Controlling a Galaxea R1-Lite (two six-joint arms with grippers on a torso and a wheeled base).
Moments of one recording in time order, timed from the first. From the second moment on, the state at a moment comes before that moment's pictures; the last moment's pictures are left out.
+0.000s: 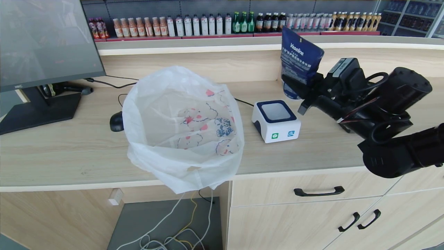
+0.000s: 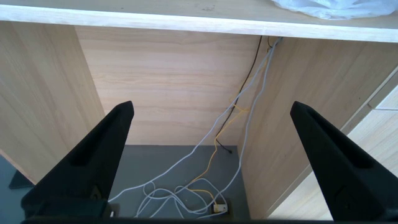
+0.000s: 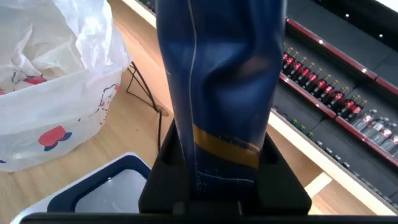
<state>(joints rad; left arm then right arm) 0.00 0.00 0.00 0.00 0.00 0.00 0.27 1.93 -1.04 -1.36 0.51 -0.57</state>
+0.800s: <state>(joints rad) 0.00 0.00 0.00 0.00 0.00 0.00 0.23 2.02 -1.15 -1.36 0.84 -0.77</state>
